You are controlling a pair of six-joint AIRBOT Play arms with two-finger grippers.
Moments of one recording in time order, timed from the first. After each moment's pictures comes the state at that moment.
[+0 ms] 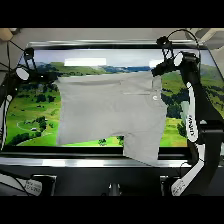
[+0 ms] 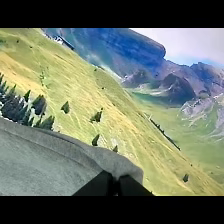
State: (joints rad) left arm 0.07 -1.69 1.56 1.27 -0.74 -1.46; right arm 0.02 -1.95 2.01 -1.43 0.94 1.05
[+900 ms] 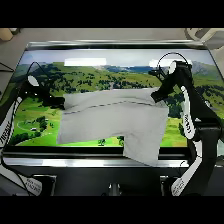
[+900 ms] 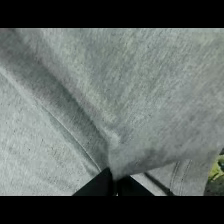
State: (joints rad) left arm 0.07 -1.79 1.52 1.26 -1.36 -1.36; right arm 0.02 -2.00 1.95 -1.45 1.58 1.05
